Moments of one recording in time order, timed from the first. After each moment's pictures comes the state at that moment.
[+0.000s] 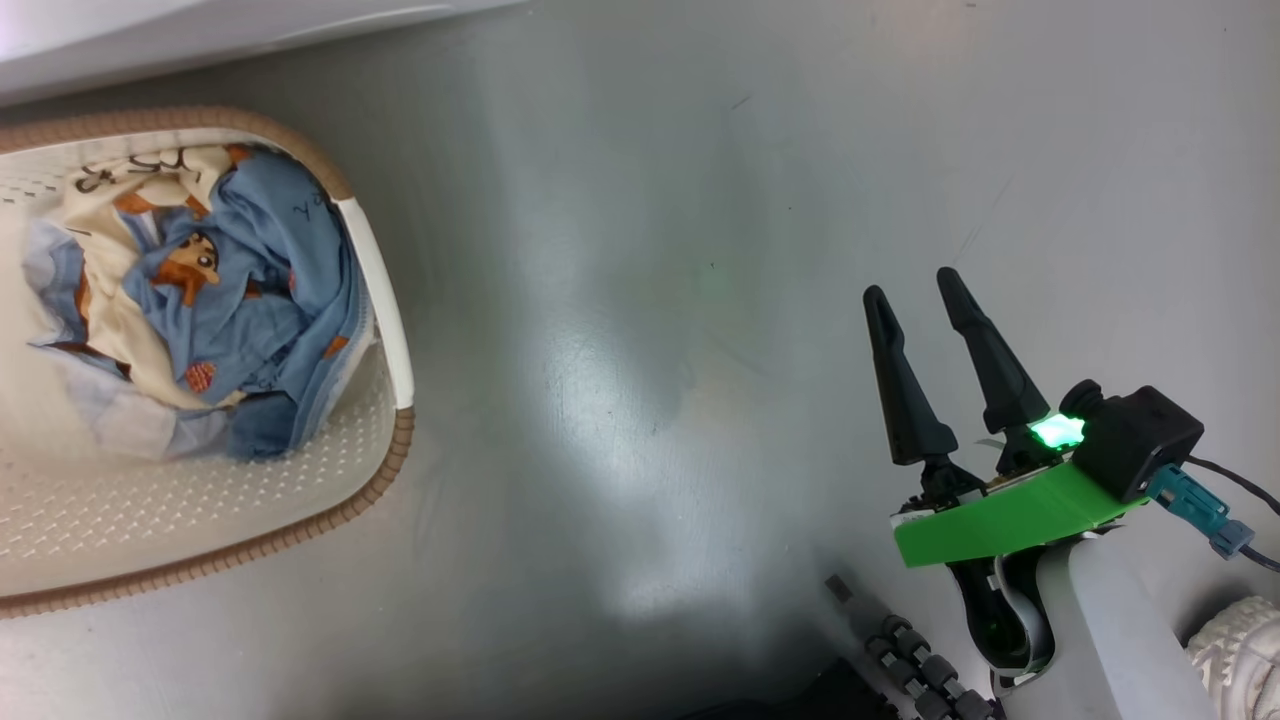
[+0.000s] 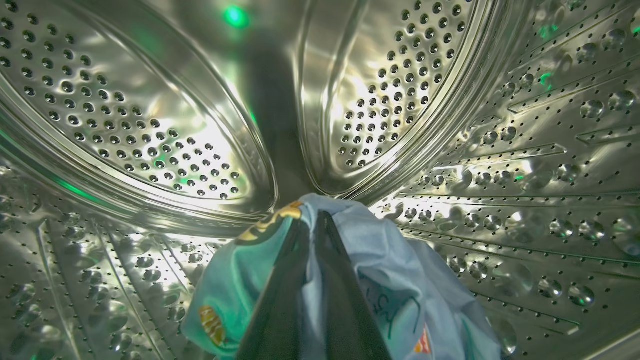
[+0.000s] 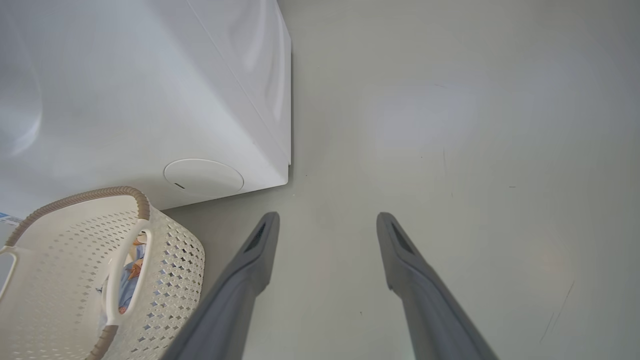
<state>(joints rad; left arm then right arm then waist) -1.64 0.41 -0.30 0.91 -0.42 -0.13 -0.17 -0.32 -0.05 0.14 0.10 0.37 0.13 -0.26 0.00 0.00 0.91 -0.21</state>
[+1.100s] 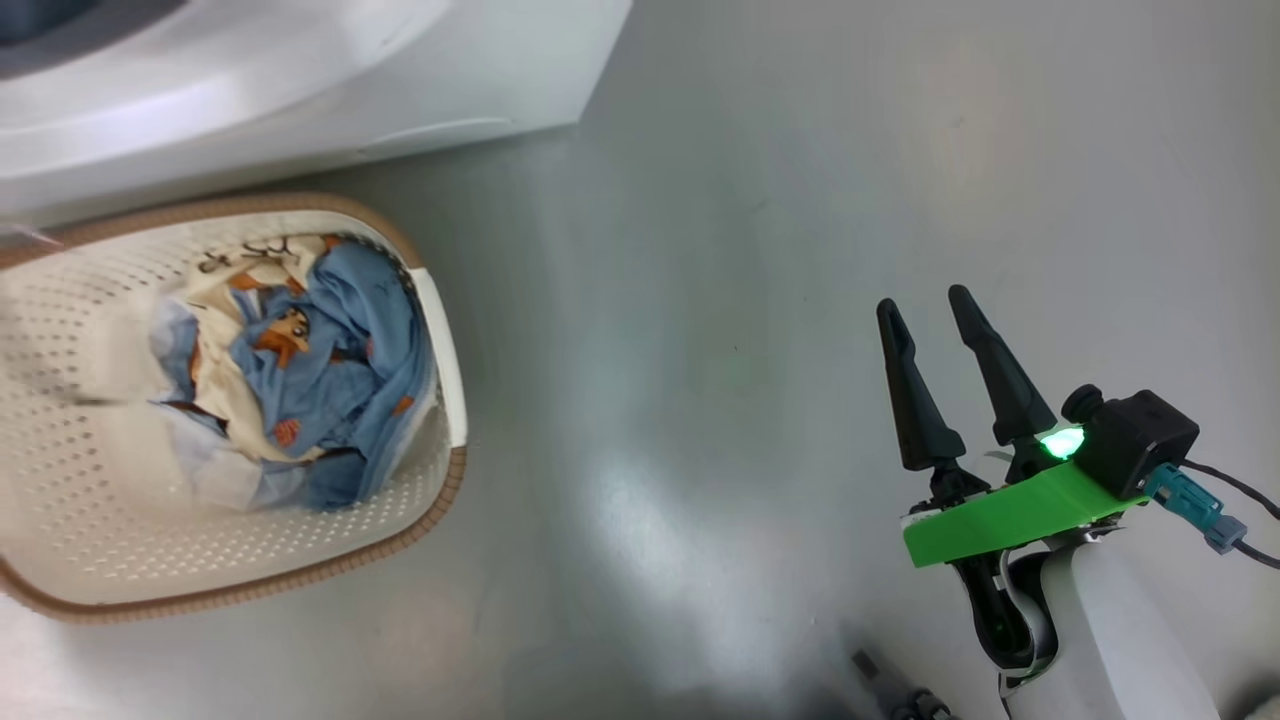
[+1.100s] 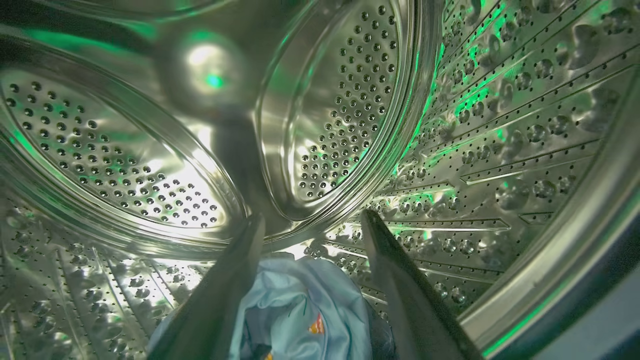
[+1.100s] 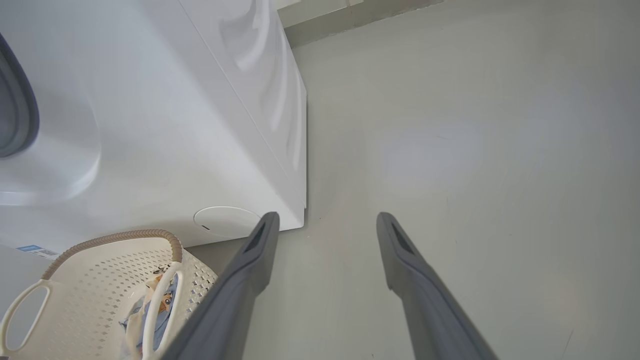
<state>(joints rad) -1.42 0.31 -0.32 0.86 -0.43 -0.08 -0.26 -0.33 -0.05 0.11 0.17 0.37 0.13 -0.26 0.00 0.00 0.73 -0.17</state>
